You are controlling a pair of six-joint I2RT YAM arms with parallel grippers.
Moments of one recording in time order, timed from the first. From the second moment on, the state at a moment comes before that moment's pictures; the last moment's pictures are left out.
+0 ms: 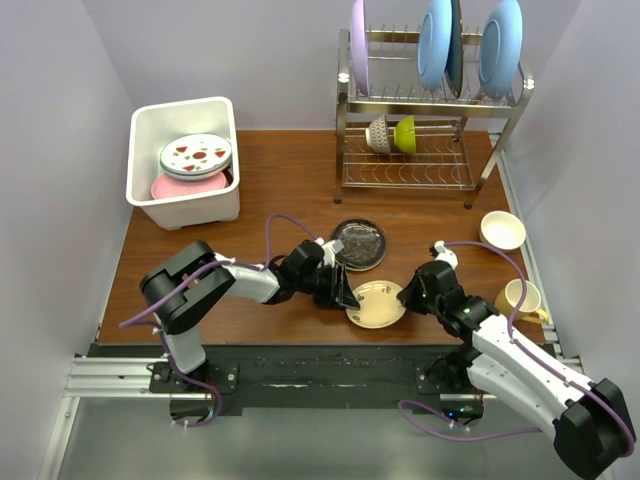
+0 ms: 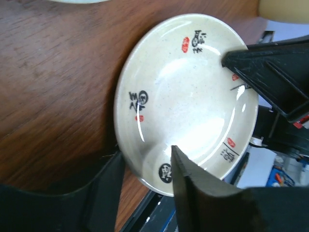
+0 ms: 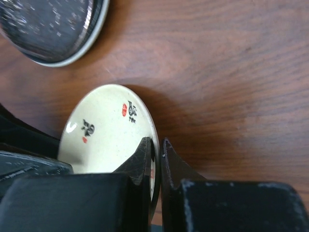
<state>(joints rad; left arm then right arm) -0.87 1.79 0.72 0.37 0.46 -0.93 0.56 0.78 0.34 -0.39 0.15 0.80</state>
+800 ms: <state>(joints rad) -0.89 1.88 0.65 0.70 0.62 -1.06 0.58 0.51 0.34 -0.53 0.13 0.80</state>
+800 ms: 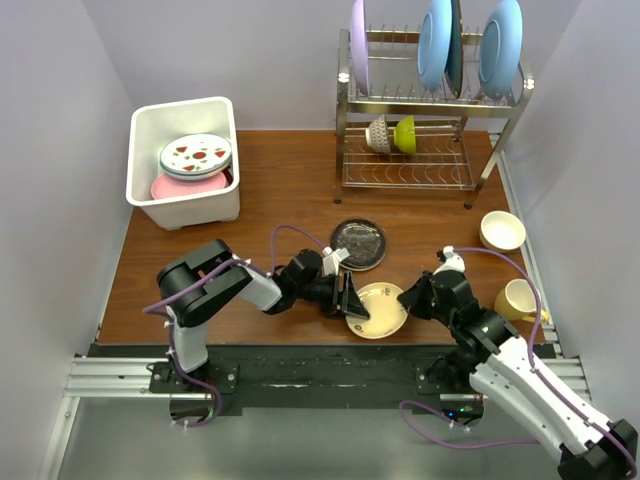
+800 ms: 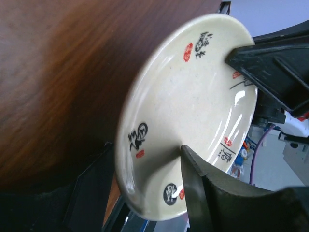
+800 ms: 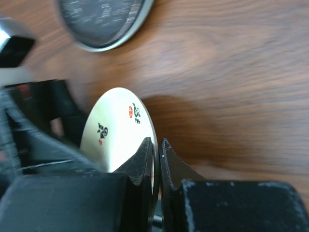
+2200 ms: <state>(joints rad) -0.83 1.68 0.61 0.44 0.55 -0.96 0.59 0.47 0.40 -0.59 0.07 0.79</state>
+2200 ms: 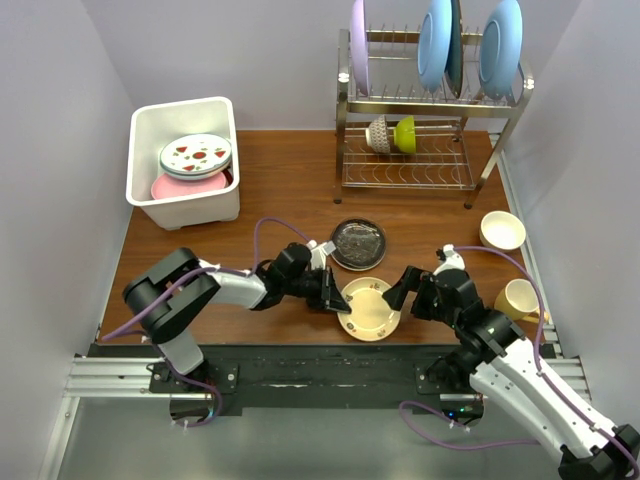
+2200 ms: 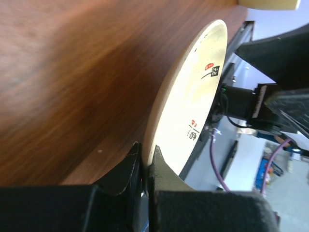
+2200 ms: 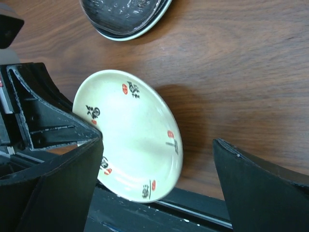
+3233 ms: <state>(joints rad) -0.49 1.39 0.86 -0.16 0.50 -0.64 0.59 0.47 0.42 -0.55 0.03 0.79</state>
